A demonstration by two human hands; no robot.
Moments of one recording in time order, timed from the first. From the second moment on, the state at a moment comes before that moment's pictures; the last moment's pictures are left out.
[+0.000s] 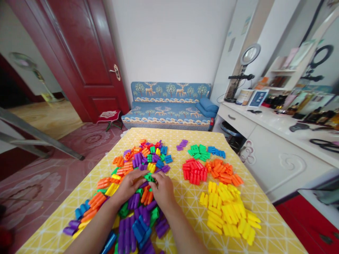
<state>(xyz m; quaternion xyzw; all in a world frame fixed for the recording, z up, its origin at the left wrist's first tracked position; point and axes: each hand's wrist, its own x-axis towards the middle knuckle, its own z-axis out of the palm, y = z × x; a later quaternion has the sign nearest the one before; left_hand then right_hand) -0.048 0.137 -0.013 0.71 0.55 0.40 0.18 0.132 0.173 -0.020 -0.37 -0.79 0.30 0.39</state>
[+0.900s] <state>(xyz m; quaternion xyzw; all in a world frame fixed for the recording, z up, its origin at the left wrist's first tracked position) -0.048 0.139 -0.013 0.70 0.57 0.38 0.19 0.262 0.434 0.025 -0.67 -0.73 -0.05 0.13</state>
